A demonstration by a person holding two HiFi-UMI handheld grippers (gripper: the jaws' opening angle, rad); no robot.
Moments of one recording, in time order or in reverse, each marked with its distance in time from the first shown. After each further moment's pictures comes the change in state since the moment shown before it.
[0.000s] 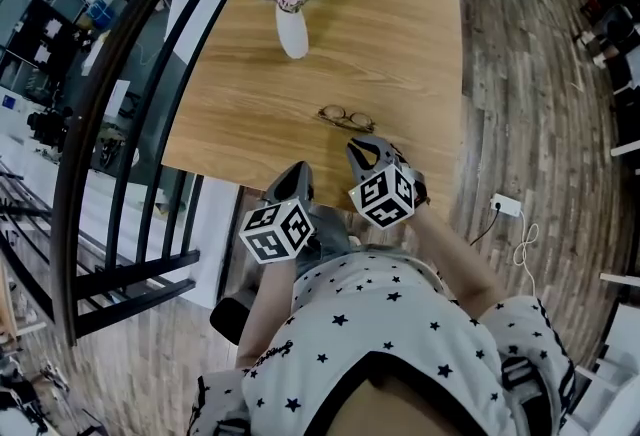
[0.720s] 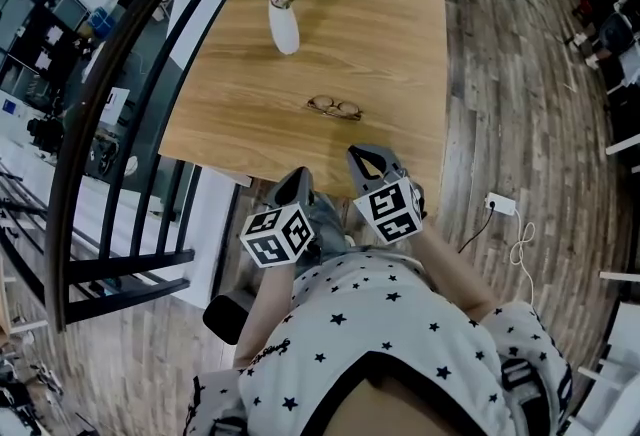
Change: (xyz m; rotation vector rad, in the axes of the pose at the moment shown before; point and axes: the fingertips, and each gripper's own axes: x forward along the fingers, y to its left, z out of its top) left arm -0.033 -0.030 -0.032 0.023 -0.018 -0.022; right arm -0.077 0.015 0.004 0.186 -0.155 -0.042
